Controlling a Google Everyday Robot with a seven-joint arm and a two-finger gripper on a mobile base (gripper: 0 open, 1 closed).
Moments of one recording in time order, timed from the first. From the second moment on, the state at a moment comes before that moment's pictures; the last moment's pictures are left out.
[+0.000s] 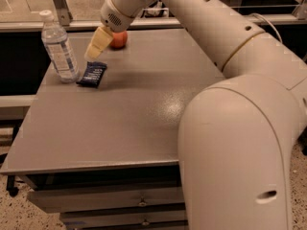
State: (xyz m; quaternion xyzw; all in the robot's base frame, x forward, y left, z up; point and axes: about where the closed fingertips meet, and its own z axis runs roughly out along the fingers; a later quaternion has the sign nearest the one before) arm 0.706 0.148 0.919 -0.61 0.71 0.19 0.30
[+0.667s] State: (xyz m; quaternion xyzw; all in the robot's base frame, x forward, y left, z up) arm 0.654 0.061 0.932 -0.60 0.68 0.23 0.34
